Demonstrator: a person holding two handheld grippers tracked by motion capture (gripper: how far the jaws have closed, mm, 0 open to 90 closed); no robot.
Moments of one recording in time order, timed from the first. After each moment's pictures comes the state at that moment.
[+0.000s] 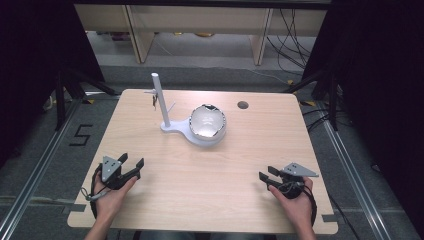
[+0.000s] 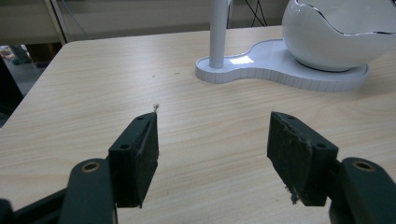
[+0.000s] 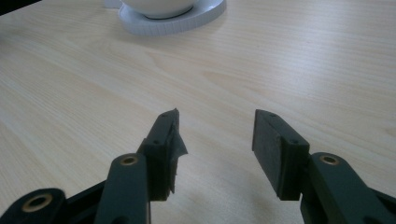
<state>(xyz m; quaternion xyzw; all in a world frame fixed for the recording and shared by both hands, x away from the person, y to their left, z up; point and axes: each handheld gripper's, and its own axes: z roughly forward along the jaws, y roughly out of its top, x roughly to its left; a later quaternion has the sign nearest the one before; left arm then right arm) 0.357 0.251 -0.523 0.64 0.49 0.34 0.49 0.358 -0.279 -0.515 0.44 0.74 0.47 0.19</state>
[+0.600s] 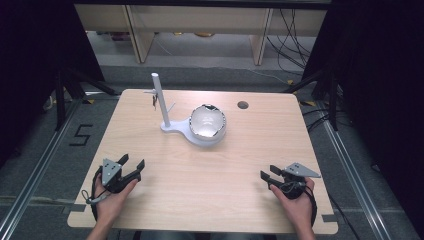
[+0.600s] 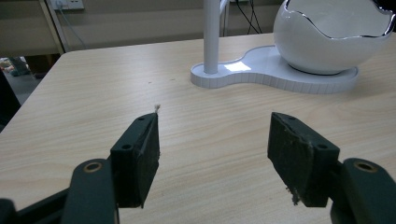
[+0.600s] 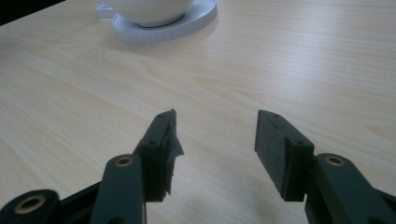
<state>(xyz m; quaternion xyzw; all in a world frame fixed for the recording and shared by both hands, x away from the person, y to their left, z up) 0.355 0.249 -0.525 0.64 0.47 0.34 0.50 0.357 -0.282 -0.515 0.46 0.73 0.47 0.19</state>
